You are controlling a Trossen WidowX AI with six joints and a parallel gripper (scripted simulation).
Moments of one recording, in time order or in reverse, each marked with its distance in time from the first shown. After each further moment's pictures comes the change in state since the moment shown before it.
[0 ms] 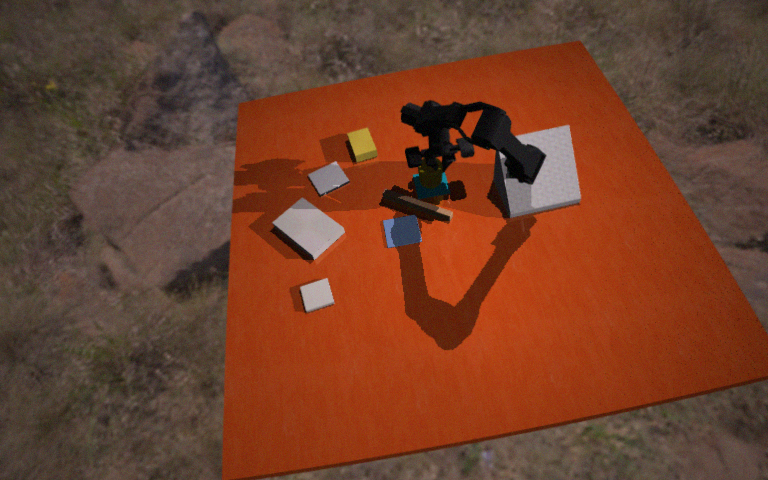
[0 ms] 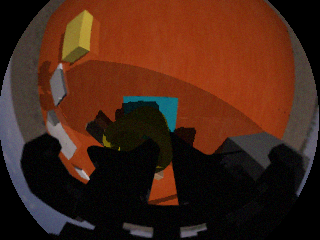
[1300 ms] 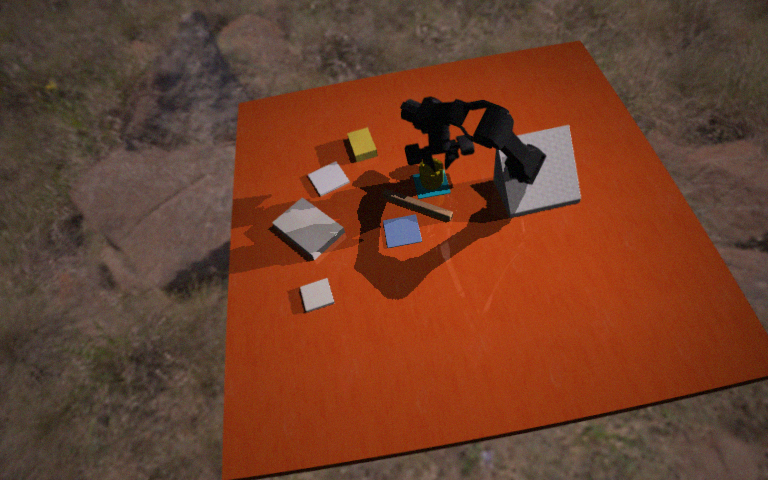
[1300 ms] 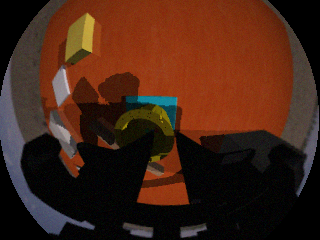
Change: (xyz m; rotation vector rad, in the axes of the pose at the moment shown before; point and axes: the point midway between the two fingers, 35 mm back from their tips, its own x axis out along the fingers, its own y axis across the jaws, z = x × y) arm -0.010 0.000 0.000 0.009 0.005 0.000
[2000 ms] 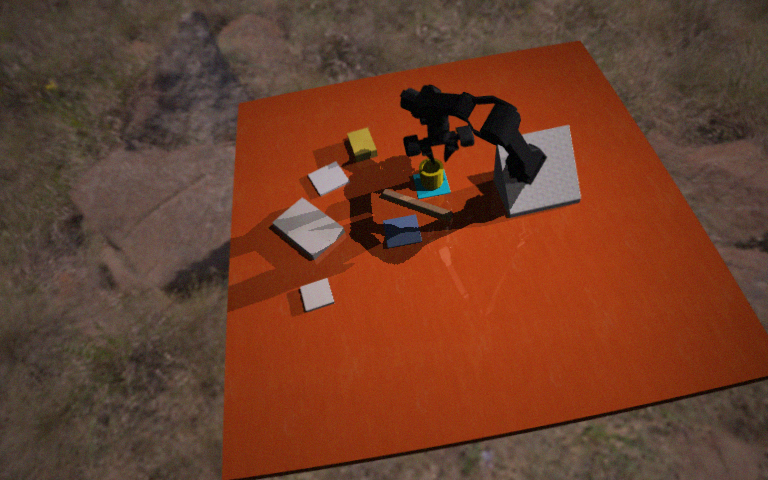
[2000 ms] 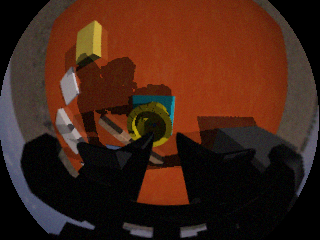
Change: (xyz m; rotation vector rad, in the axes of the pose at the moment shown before) arm -0.033 0.001 0.000 0.005 0.002 0.000
